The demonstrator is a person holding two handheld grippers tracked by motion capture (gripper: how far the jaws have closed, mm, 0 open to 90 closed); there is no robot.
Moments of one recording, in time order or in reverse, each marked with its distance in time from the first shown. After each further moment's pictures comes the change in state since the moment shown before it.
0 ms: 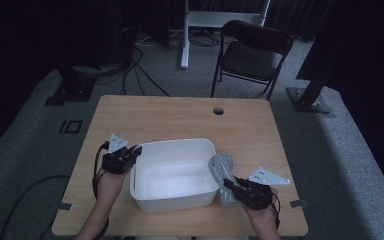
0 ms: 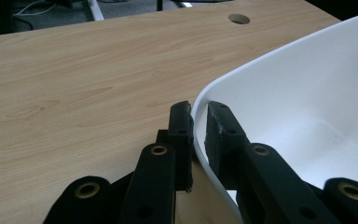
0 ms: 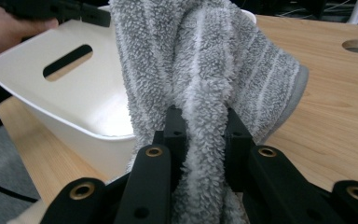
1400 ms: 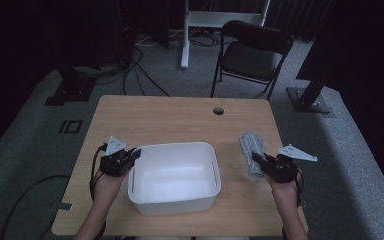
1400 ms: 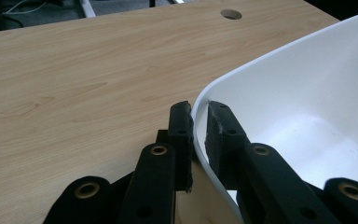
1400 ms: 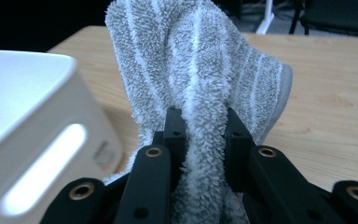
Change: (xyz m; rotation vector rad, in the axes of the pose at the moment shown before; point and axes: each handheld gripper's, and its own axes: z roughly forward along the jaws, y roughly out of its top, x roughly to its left) left arm 0.002 -0.004 -0.007 0.009 -0.030 0.011; right arm -0.089 0.024 -0.021 -0.038 -0.221 0.103
